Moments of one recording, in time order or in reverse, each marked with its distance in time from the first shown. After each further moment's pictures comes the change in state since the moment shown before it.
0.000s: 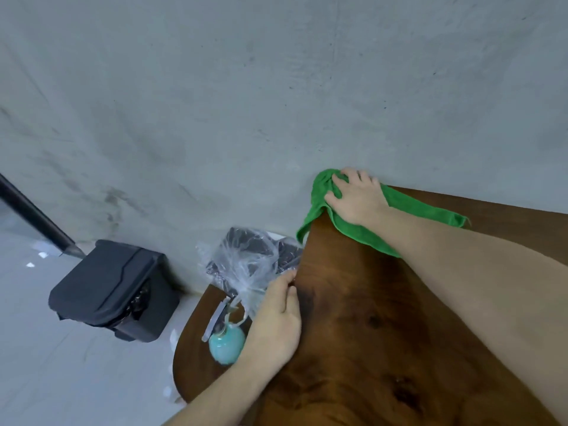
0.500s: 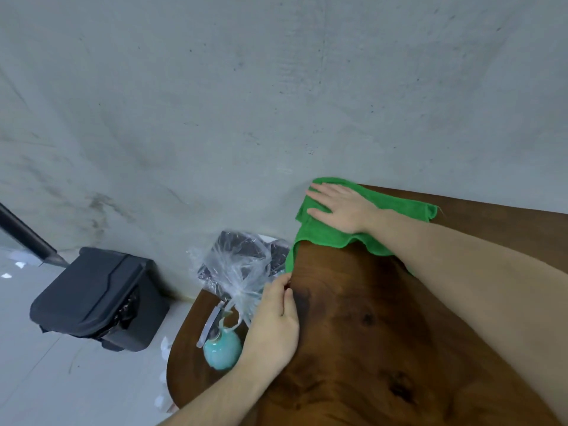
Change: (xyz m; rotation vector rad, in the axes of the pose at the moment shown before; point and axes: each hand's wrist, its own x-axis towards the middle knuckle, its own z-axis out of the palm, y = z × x) left_hand -0.001 0.001 0.001 0.034 -0.008 0.026; right_hand -0.014 0.004 -0.005 0.017 -0.171 -0.286
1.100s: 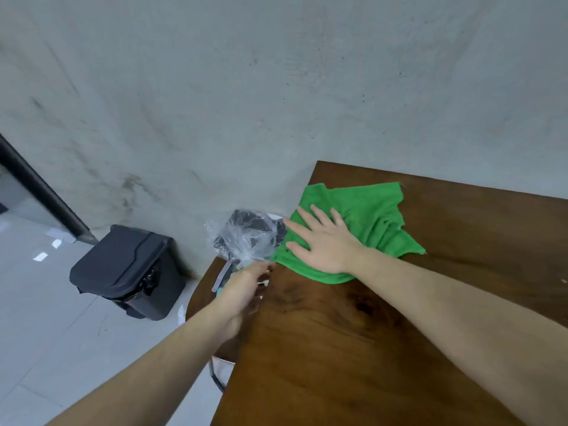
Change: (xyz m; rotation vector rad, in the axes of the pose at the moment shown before) left_hand -0.057 0.002 -0.040 -0.441 -0.090 -0.535; right_hand -0.137 -0.112 0.020 0.013 -0.034 -0.060
